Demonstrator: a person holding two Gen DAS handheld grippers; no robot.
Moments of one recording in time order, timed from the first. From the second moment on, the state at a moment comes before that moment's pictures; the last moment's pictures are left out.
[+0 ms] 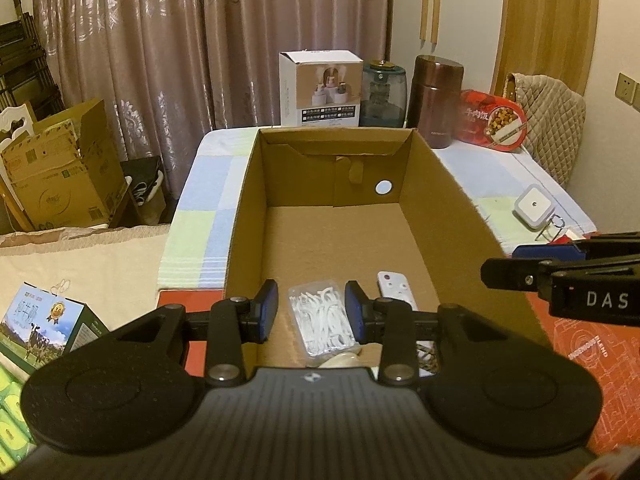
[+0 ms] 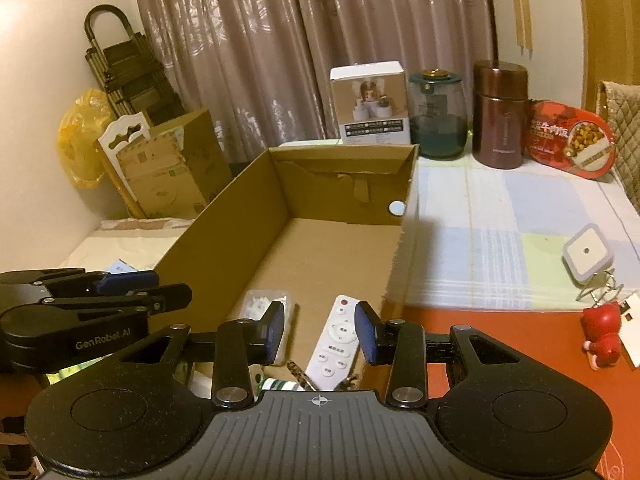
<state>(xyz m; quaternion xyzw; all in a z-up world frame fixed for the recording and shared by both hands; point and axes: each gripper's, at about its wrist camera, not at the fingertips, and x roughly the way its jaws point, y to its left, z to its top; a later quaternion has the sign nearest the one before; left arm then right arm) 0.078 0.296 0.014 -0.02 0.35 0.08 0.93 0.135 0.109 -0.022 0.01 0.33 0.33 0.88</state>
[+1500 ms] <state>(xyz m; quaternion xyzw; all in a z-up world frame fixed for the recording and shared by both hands) 0.045 0.119 0.073 -0.06 0.32 0.00 0.95 0.072 -0.144 0.033 0.08 0.28 0.19 0.94</state>
